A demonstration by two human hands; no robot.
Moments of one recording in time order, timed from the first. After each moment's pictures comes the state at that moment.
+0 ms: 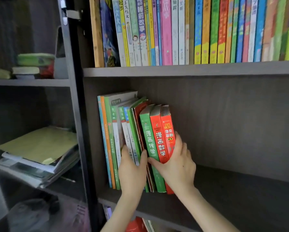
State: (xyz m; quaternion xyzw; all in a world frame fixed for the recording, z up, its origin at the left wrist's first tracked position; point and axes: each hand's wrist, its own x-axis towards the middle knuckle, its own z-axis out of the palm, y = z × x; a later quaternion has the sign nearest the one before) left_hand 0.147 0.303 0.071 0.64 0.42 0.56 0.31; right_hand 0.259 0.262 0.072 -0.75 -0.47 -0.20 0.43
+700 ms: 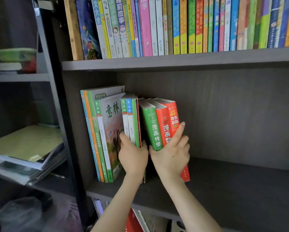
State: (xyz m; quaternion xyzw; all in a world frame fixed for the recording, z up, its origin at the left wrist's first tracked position) left_hand 0.198 0.308 0.080 0.64 0.47 0.56 0.23; right_hand 0.268 0.263 0.074 -0.78 -0.32 -0.24 0.48
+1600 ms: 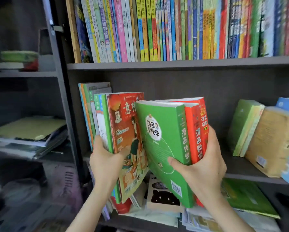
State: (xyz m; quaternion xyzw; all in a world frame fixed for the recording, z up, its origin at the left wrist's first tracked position) left_hand 0.080 0.114 0.097 0.63 0.39 0.56 0.37; right_hand 0.232 -0.014 0.080 -0.70 -0.36 -0.21 0.57
